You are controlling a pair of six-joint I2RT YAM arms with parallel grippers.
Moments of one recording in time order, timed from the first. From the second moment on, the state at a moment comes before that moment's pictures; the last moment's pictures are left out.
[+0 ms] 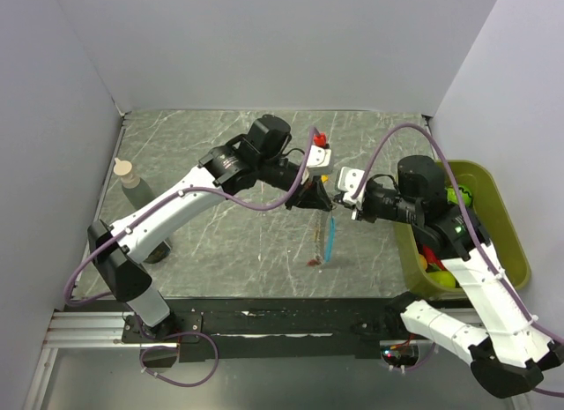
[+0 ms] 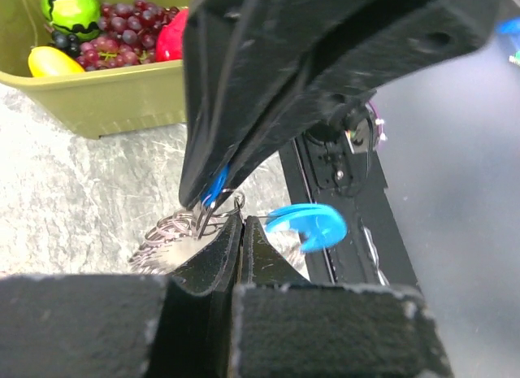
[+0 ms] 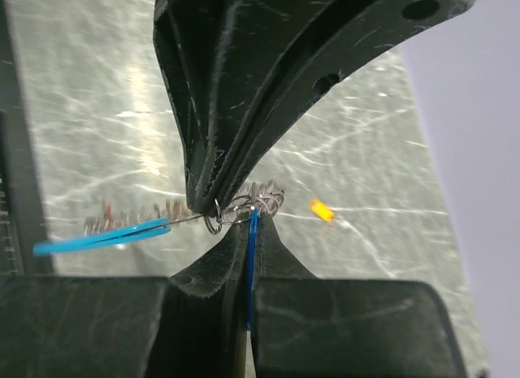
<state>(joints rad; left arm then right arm) -0.85 1.63 1.72 -0.58 0.89 0.32 0.51 0.90 1.25 -0.81 -0.48 -0.74</state>
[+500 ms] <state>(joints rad) -0.87 1.62 1.75 -0.70 0.89 0.46 0.44 0.95 1.28 -0.87 -0.62 -0.67</state>
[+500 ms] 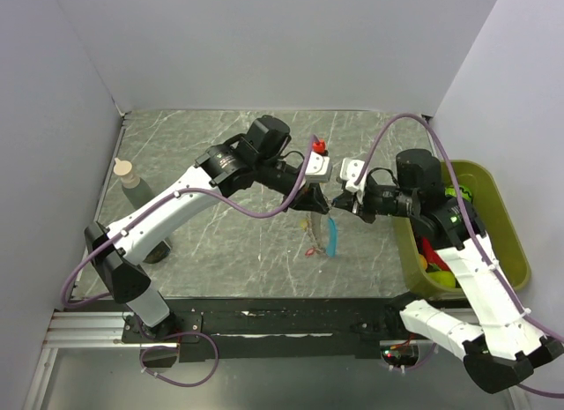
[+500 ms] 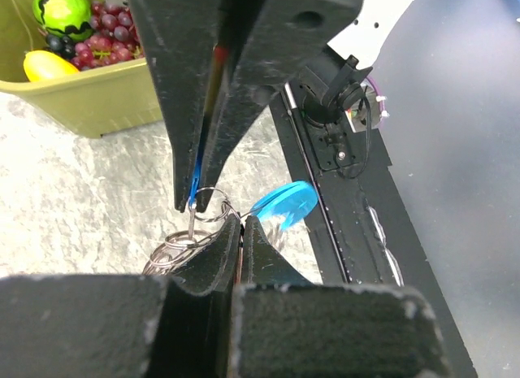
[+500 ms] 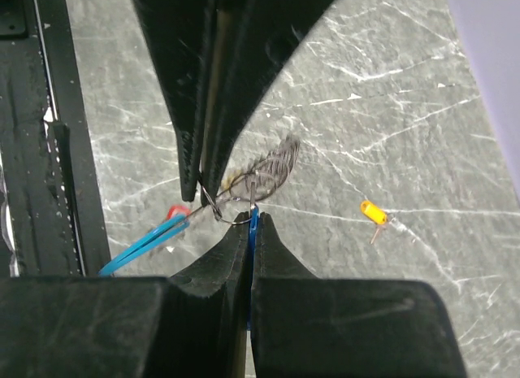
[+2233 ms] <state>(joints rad) -0.88 1.59 1.82 -0.74 1.00 0.47 0.37 0.88 1.27 -0.78 -0.77 -0.65</state>
